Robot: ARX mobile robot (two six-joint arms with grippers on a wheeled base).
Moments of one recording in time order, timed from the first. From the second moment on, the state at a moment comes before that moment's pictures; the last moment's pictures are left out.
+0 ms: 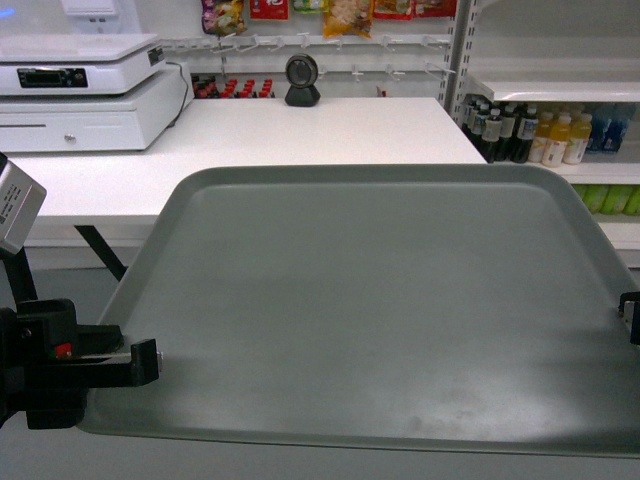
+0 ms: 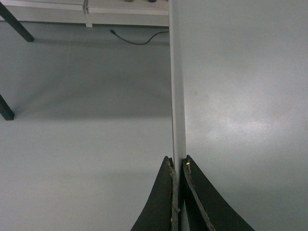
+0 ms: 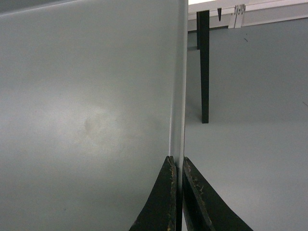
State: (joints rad) left arm -0.32 1.39 0.39 0.42 -0.19 -0.25; right arm 0.17 1.39 0.45 0.39 -0.01 0.23
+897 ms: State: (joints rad) left arm -0.32 1.39 0.39 0.43 -0.19 -0.25; right arm 0.17 1.39 0.45 0.39 -0.01 0.23
